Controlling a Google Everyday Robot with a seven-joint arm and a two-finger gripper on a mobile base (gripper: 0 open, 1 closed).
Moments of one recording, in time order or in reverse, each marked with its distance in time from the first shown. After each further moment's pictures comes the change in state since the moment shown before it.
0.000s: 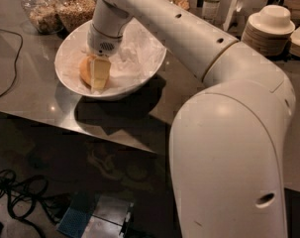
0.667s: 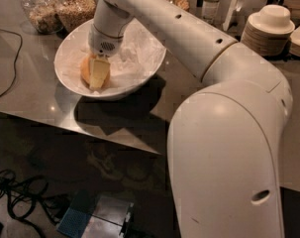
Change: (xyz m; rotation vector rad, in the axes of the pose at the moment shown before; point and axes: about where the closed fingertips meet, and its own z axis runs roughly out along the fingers) arm 0.002 -0.002 0.001 -0.006 -0.008 0.019
